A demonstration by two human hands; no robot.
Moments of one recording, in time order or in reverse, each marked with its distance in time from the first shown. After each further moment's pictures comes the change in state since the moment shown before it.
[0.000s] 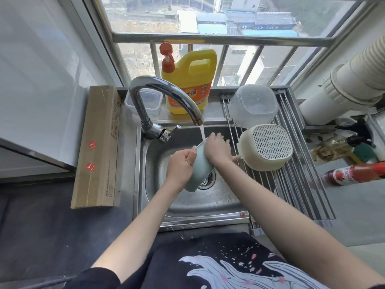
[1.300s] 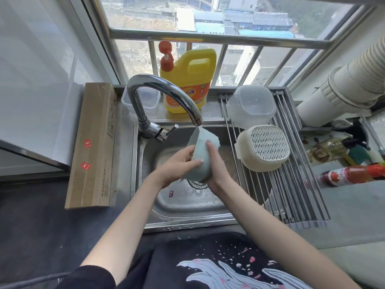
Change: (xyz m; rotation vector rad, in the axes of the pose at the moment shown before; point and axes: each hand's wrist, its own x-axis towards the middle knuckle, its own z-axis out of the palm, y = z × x) left_hand 0.010 -0.001 -0.022 -0.403 -0.571 -0.157; right_hand -0.039 0.031 0.015 1.147 -0.316 0.049
